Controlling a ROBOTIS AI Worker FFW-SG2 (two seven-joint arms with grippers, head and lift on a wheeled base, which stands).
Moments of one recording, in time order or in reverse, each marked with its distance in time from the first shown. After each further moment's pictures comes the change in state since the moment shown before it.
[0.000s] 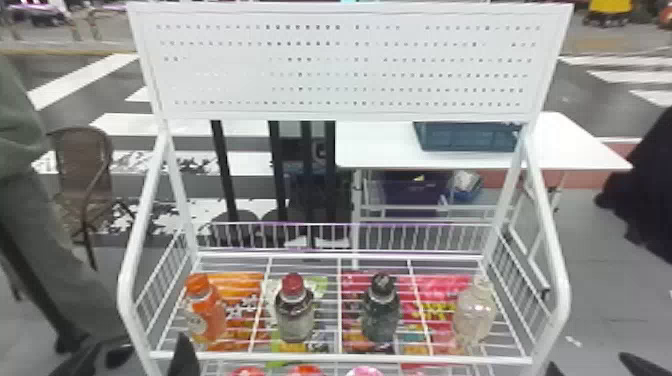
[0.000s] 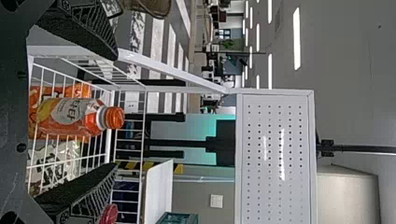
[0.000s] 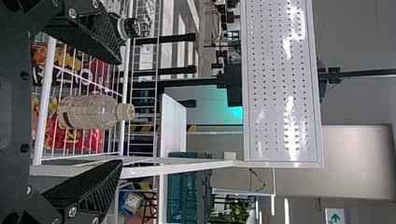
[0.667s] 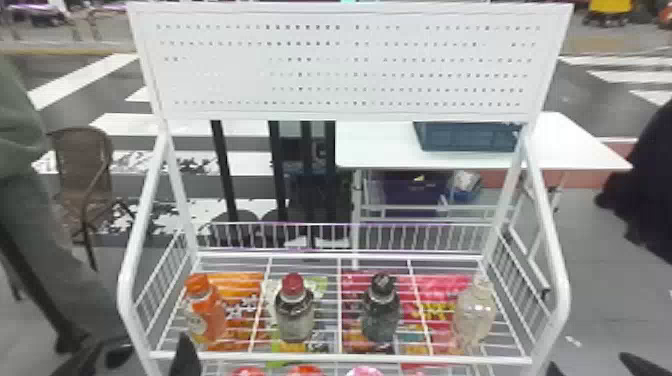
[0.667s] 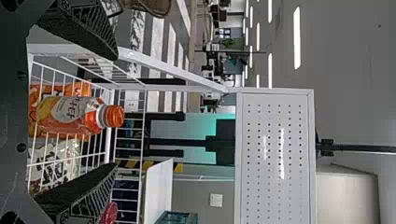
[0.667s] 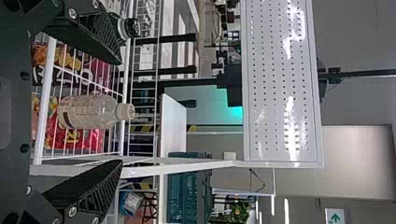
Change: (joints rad) left arm 0.000 0.000 -0.004 -0.001 0.000 0.001 0.000; right arm 0.001 0.000 -0.001 -0.001 0.000 0.000 0.000
